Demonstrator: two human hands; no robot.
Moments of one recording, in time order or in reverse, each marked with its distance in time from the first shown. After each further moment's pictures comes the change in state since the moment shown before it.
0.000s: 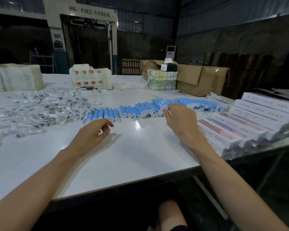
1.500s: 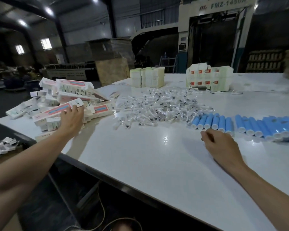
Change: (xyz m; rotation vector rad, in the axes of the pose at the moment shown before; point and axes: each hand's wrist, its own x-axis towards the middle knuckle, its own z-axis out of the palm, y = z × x) left_hand -0.194 -0.158 -0.304 1.377 -0.120 -1.061; right_hand 0.020 -0.195 0.125 0.885 -0.279 -0.260
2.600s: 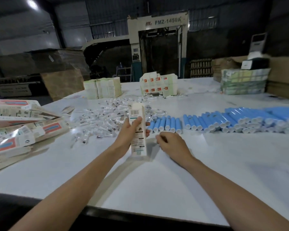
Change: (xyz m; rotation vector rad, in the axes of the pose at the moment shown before) left_hand -0.096 0.295 -0.161 -2.215 -0.617 0.299; right_hand -0.004 -0.006 -0.010 0.100 -0.087 0.040
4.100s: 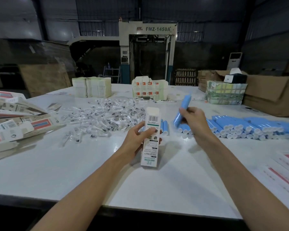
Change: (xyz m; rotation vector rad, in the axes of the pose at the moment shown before) left_hand -0.026 -0.007 0.019 -0.164 -0.266 -0.021; right_hand 0.030 -0.021 -0.100 0.596 0.302 0.288
